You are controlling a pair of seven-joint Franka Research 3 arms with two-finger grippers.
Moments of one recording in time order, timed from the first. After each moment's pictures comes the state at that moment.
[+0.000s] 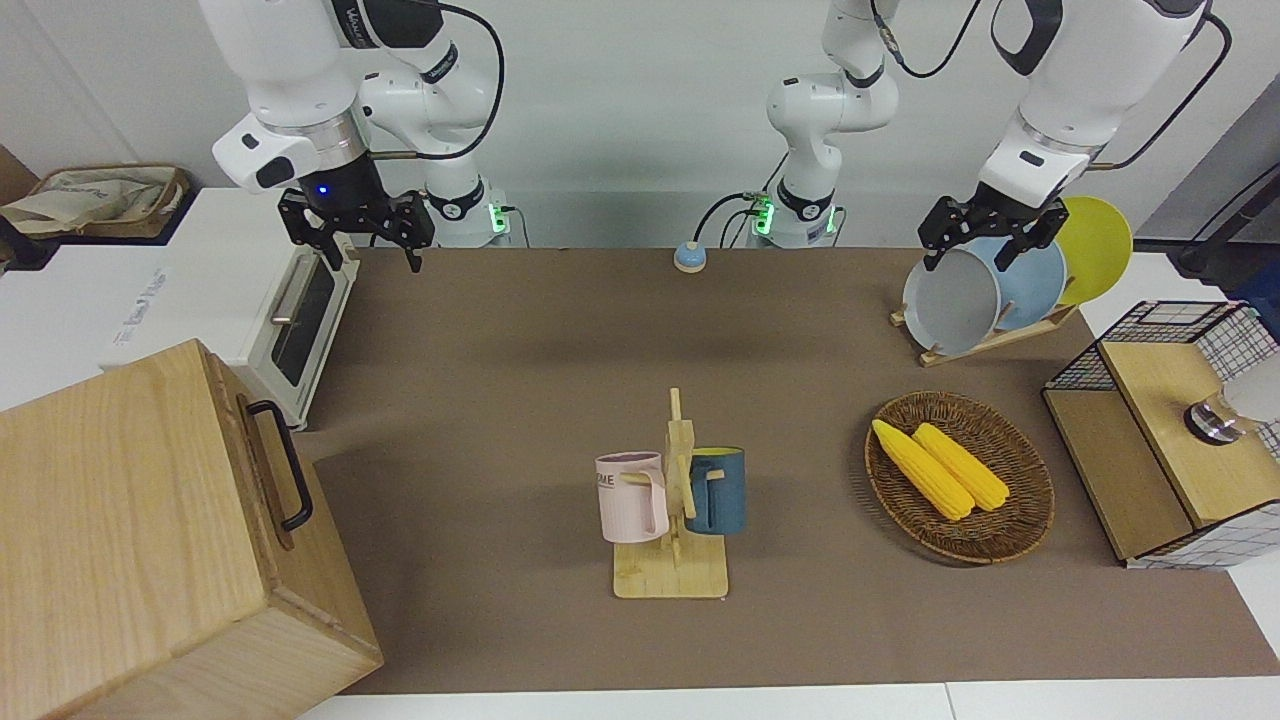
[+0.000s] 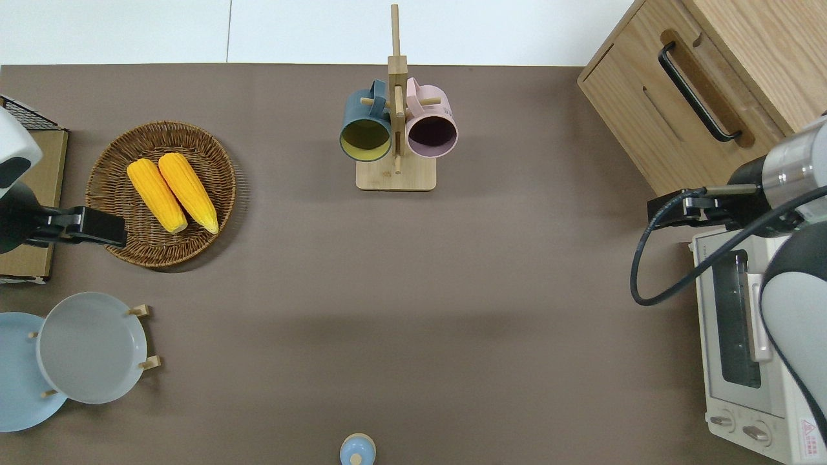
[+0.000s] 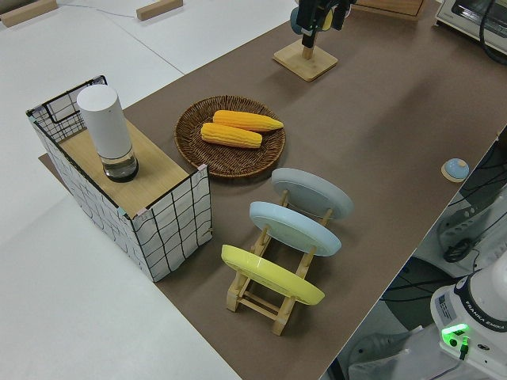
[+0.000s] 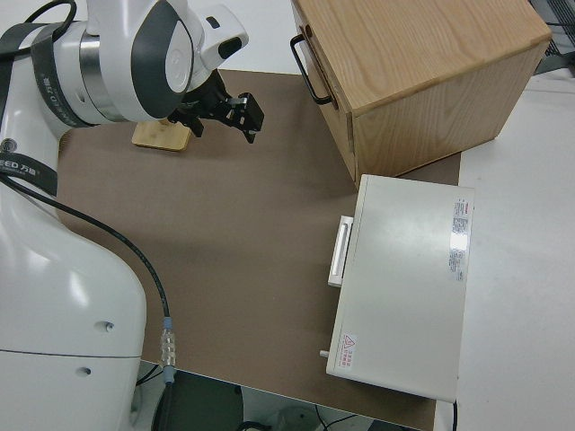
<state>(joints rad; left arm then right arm) 0.03 0.04 -0.06 -1.51 0.00 1.52 0.02 0.03 0.07 0.07 -1.47 -0.02 1.53 0.15</state>
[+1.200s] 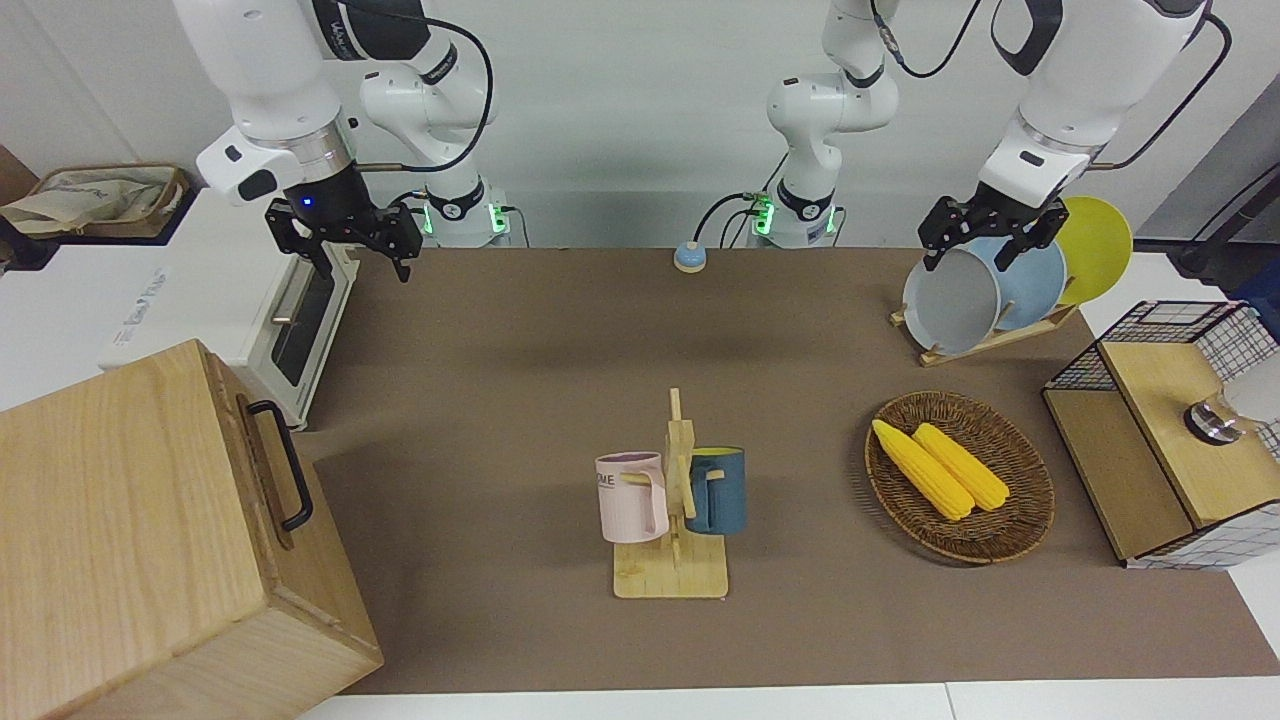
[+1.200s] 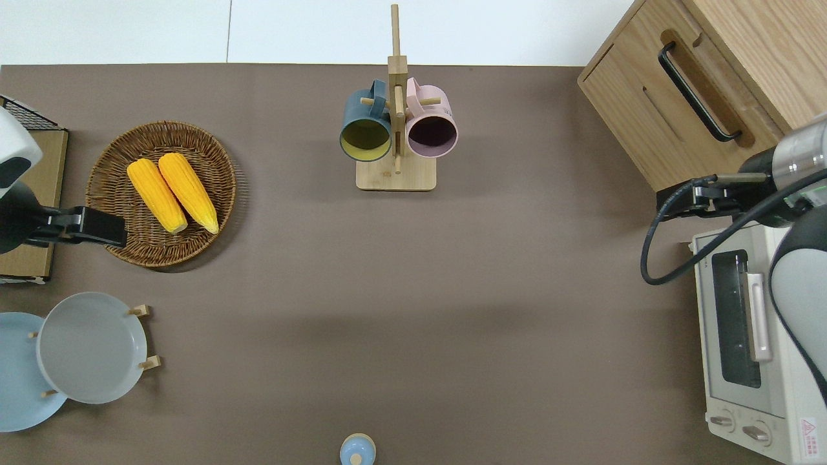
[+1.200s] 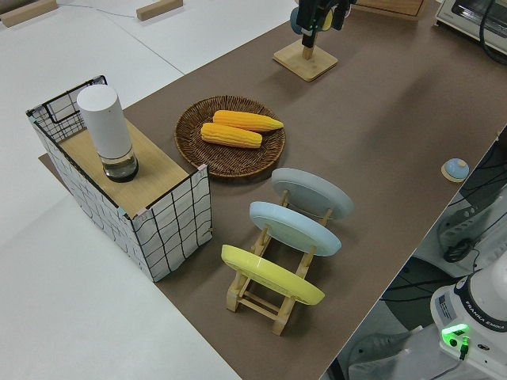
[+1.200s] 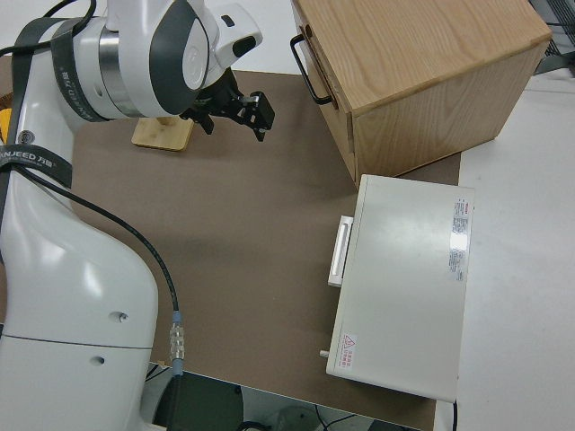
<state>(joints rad) 0.03 0.04 -0.06 -1.51 0.00 1.52 0.02 0.01 0.09 0.07 -1.45 -0.02 1.53 0.15</state>
